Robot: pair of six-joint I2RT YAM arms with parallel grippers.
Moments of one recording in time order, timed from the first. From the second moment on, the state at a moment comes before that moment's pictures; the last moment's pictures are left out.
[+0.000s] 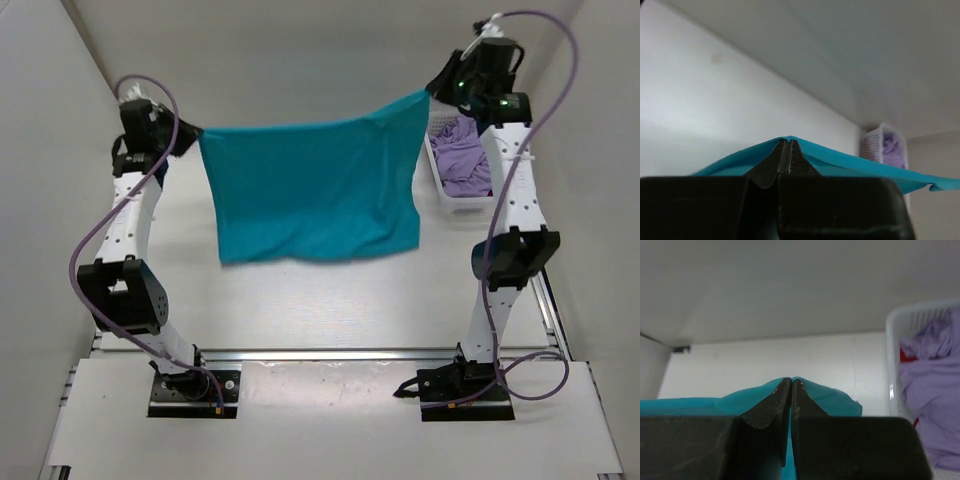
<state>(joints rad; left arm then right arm) 0.10 1.65 1.55 -0.29 0.19 -0.71 0.06 2.04 2.38 -0.73 -0.21 0.33</state>
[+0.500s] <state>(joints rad) 0.17 1.42 1.62 -0.18 0.20 -0.72 0.09 1.49 2.01 -0.37 -0.16 0.34</state>
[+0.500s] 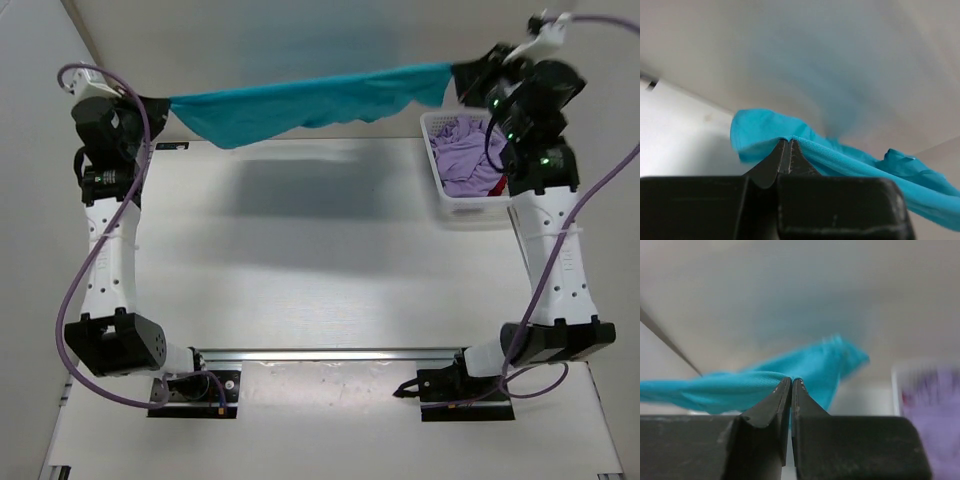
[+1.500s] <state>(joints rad) 0.21 0.89 0.45 -0.23 0.19 -0.65 0.12 0.81 0.52 -0.49 -0.25 0.59</state>
